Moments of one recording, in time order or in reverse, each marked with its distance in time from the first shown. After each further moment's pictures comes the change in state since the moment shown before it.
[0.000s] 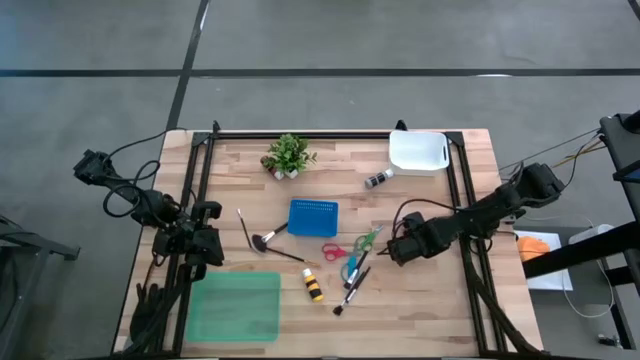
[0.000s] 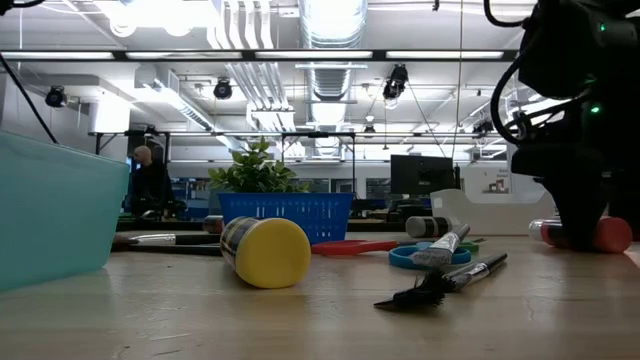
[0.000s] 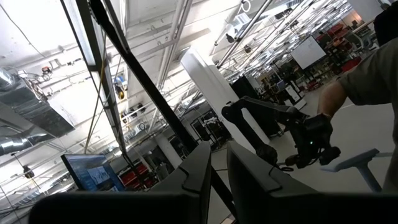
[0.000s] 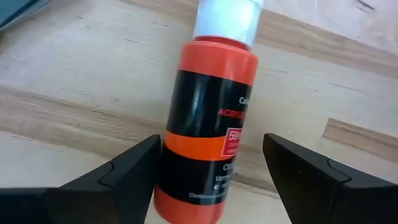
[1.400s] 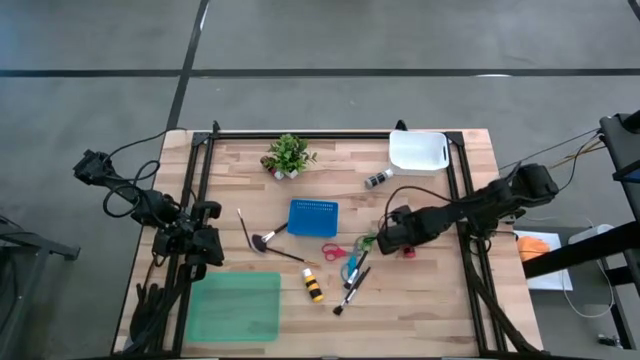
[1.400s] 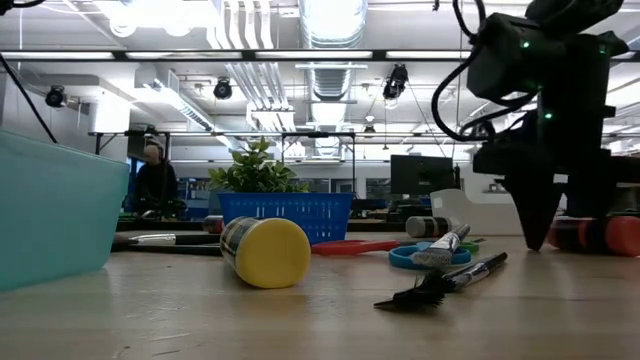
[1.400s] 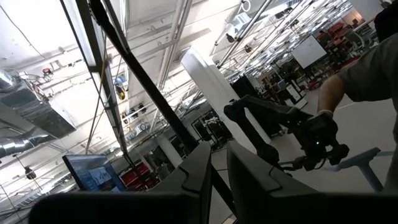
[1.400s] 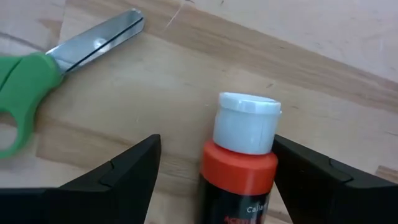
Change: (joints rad) left arm 0.000 -0.001 0.000 0.000 -0.001 0.008; right arm -0.125 0.051 0.044 0.100 -0.075 -0.177
